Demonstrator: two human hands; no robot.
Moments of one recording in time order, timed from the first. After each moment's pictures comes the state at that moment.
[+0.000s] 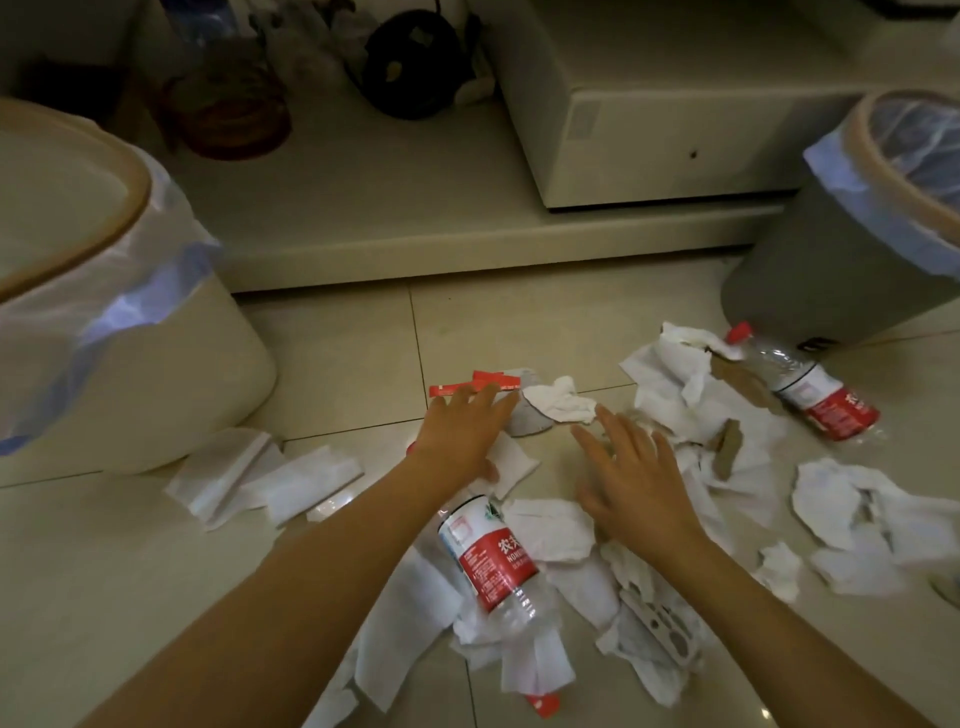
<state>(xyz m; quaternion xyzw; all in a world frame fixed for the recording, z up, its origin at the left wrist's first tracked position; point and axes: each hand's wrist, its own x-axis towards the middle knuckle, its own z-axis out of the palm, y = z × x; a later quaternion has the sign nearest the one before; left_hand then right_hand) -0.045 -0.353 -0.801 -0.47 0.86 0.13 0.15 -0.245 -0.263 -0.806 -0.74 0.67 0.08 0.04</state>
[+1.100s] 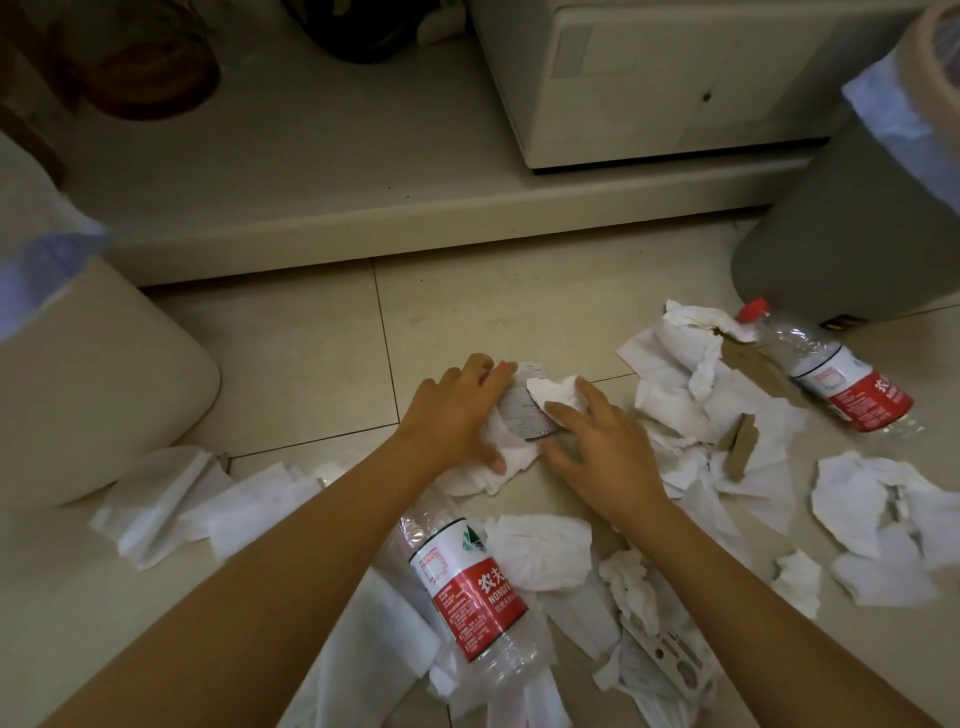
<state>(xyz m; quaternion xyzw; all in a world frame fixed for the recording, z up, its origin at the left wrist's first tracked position) -0.068 -0.397 -0.844 -0.46 0.86 0.19 0.09 -0.249 -0.317 -0.846 -0.68 0.72 -0.01 0.17</state>
